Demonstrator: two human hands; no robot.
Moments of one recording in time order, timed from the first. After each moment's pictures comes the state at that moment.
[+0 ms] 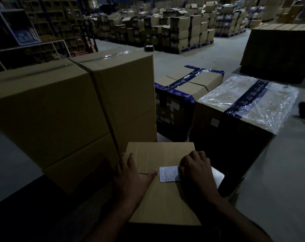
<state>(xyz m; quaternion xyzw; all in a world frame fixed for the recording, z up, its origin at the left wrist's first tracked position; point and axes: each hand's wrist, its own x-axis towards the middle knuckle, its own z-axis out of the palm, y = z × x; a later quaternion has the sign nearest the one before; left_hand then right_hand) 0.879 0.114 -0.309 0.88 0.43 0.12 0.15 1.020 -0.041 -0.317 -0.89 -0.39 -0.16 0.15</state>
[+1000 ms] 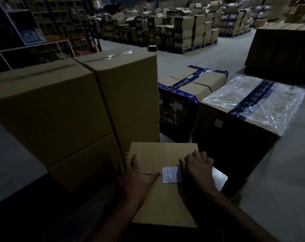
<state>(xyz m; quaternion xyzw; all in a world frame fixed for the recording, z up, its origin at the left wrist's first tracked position) 0.878 0.113 -0.306 0.88 0.43 0.10 0.15 1.019 -0.027 -0.312 -0.92 -0.37 -0.13 0.09</state>
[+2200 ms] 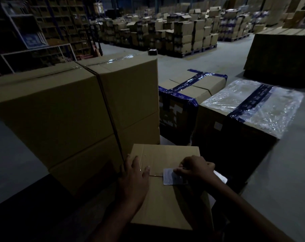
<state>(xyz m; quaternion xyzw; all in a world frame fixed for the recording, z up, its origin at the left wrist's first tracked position) 0.879 0.117 -0.313 0.88 0.42 0.13 0.18 1.034 -0.025 -0.279 -0.90 -0.35 0.12 0.21</state>
